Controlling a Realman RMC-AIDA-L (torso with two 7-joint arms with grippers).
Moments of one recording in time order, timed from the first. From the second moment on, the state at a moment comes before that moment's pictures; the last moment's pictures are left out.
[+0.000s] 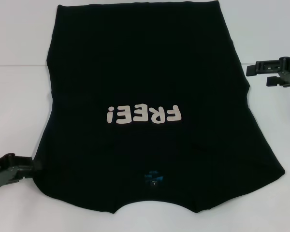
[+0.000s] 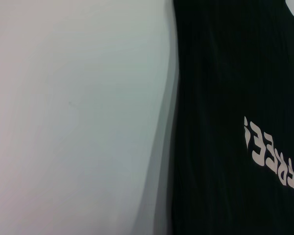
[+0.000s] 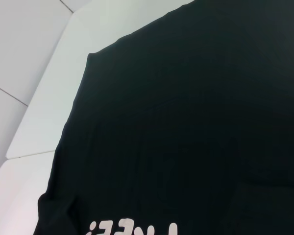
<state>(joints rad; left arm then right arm) -0.42 -2.01 0.47 0.75 2.36 1.47 -2.48 0.76 1.88 -0.71 -0.72 -2.26 -1.33 2.53</state>
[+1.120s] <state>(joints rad) -0.46 -1.95 0.45 0.67 2.20 1.56 -2.40 0.65 1.85 -0.71 -0.77 -2.52 -1.59 2.49</state>
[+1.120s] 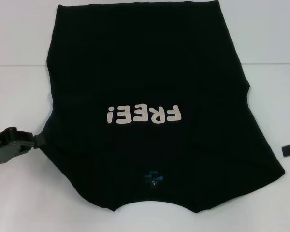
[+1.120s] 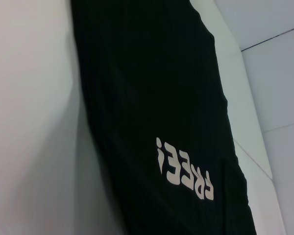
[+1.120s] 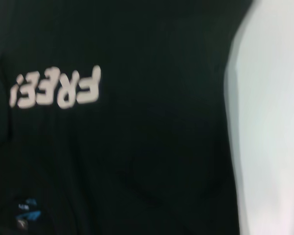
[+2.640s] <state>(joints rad) -0.47 -1.96 0.45 0.67 2.20 1.52 -2.39 0.64 1.94 -0.73 -0.76 -2.56 -1.48 2.43</state>
